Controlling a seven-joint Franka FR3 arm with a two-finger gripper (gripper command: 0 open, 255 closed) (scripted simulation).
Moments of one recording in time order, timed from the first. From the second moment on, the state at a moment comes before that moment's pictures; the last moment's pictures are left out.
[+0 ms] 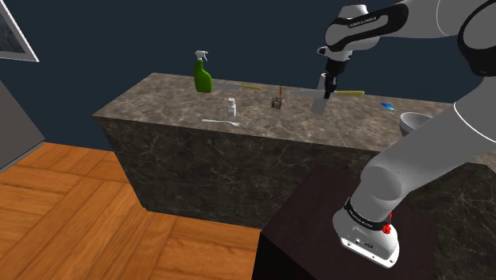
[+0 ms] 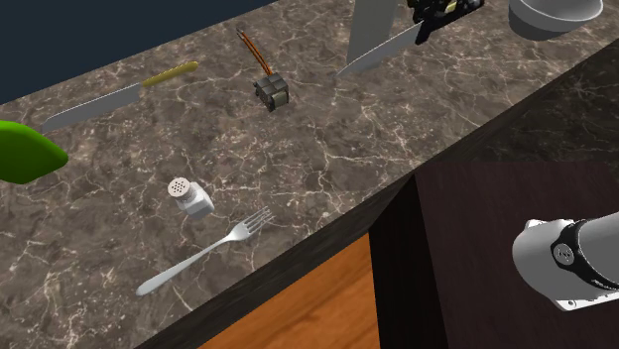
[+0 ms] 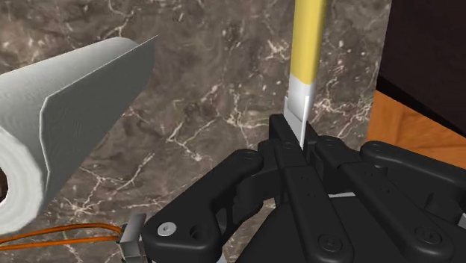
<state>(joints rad) -0.25 -0.32 -0.45 -2.26 -0.17 1.96 -1.18</state>
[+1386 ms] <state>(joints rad) -0.54 -0.69 -0.70 -2.43 -0.46 1.84 -1.55</state>
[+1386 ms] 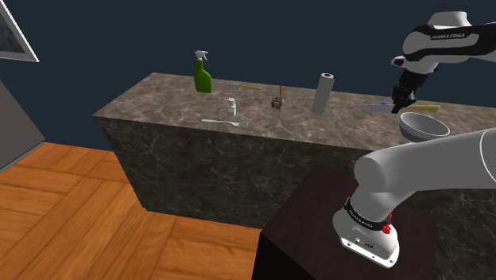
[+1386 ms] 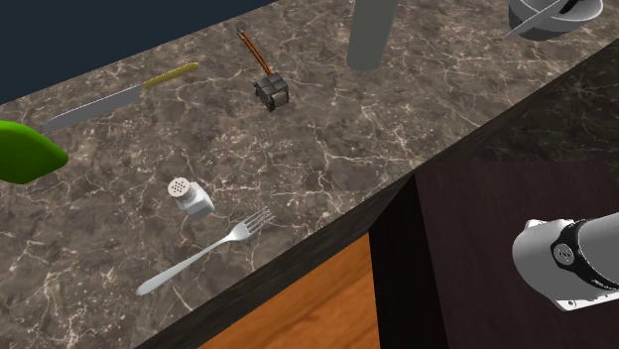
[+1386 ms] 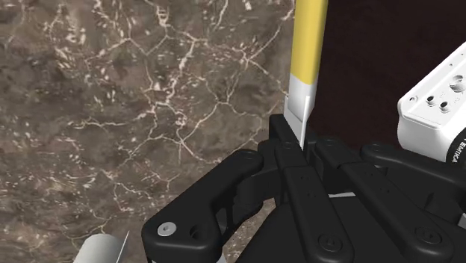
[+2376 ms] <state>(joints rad) -0.57 -0.66 -0.82 -2.55 -0.54 2.01 -1.59</state>
